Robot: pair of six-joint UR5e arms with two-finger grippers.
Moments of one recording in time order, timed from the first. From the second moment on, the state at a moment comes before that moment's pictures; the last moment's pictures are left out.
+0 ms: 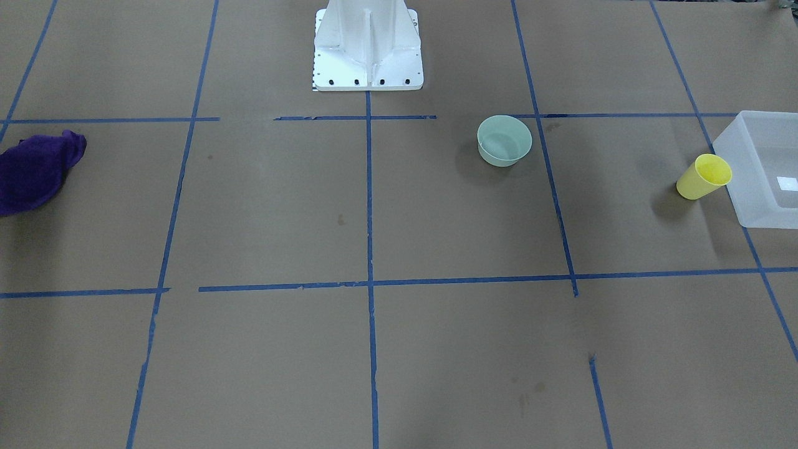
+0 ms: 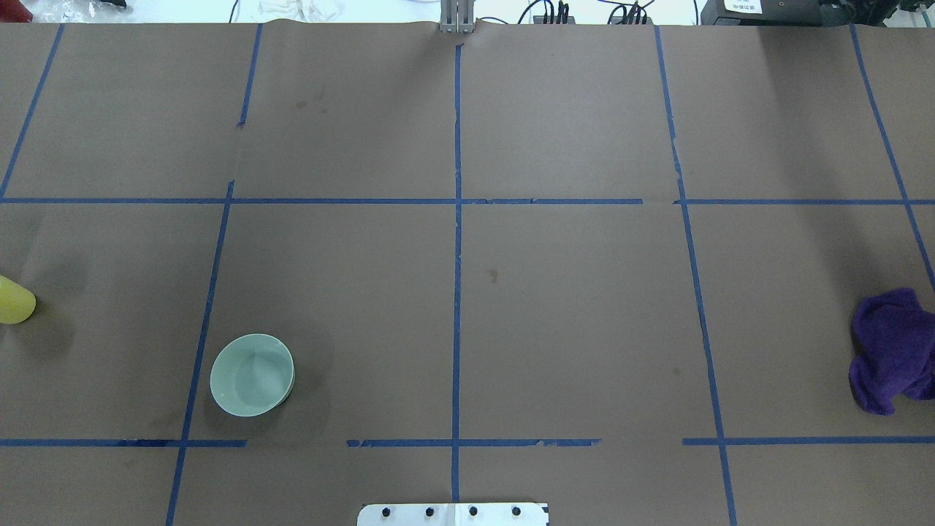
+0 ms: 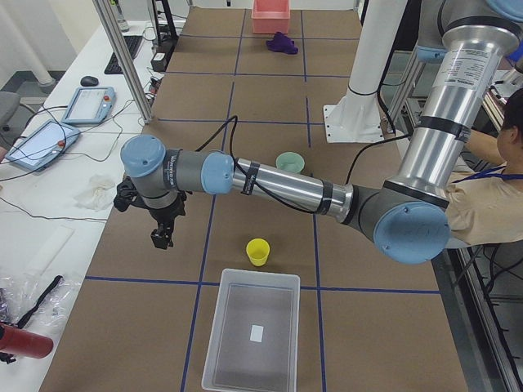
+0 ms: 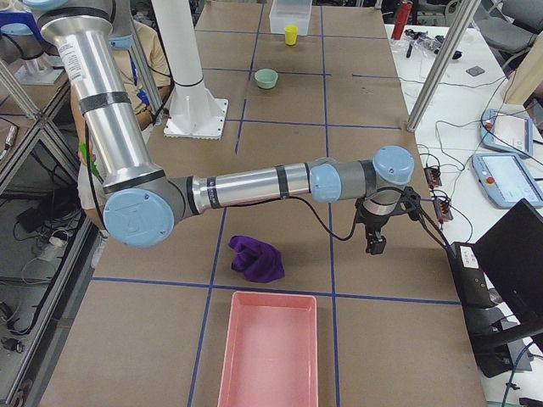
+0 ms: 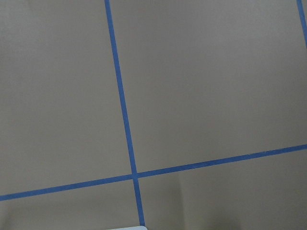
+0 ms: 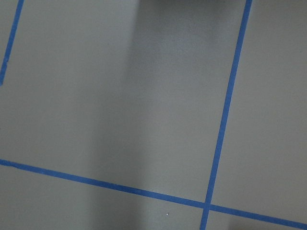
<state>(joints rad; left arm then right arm) -1.63 -1.88 -1.51 -1.39 -2.42 0.14 1.51 -1.25 1.44 -1.62 2.35 -0.05</state>
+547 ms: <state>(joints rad) -1.60 -1.84 -1.59 -1.41 -2.39 0.16 1.51 -1.30 1.47 -1.61 2.35 -0.06</state>
